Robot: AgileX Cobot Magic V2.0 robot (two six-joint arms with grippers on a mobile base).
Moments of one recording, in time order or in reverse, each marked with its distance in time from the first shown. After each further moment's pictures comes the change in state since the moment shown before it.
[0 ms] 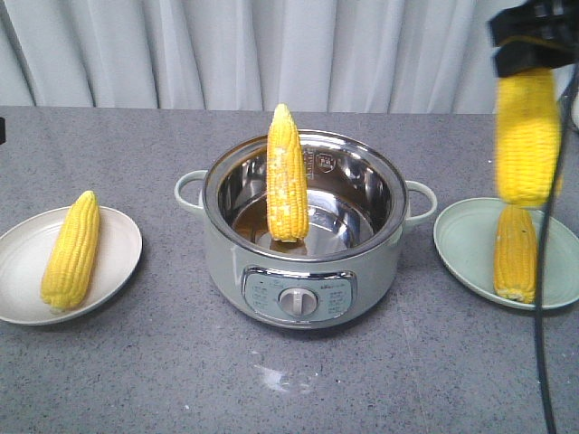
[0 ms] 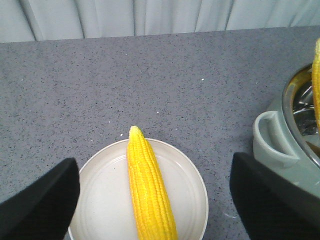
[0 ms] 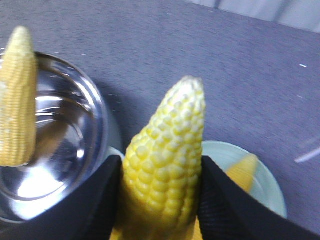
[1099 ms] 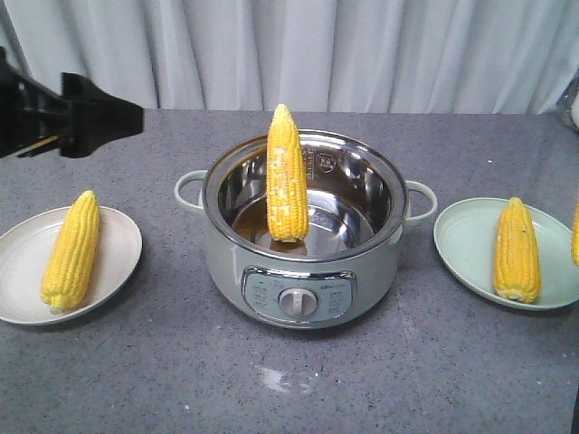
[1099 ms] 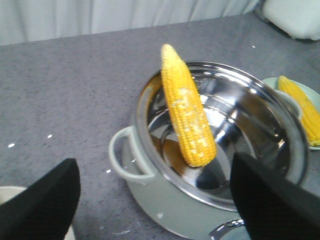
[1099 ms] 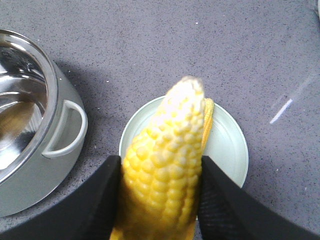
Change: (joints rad) left arm -0.136 0.201 -0.116 -0.512 -0.003 0.373; right arm -0.174 -0.292 0.372 0.046 -0.098 -0.025
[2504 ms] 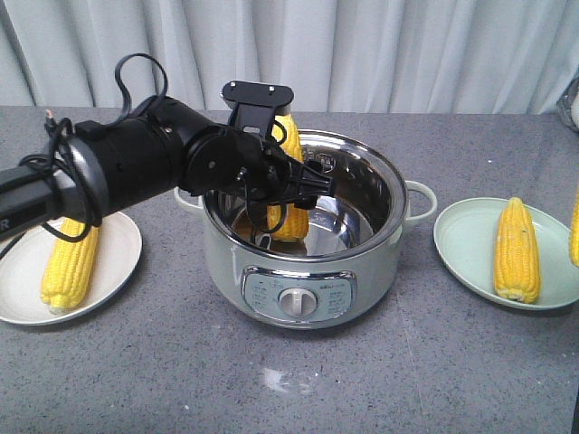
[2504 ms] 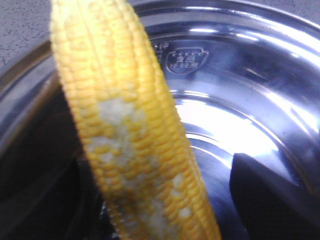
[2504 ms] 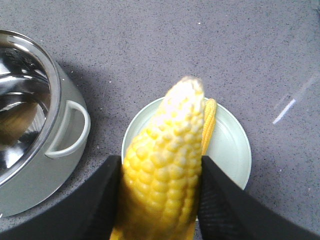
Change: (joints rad) left arm -0.399 0.666 -0.315 0.663 -0.209 -0.729; right arm 0.000 0.000 0.000 0.008 0.000 0.000
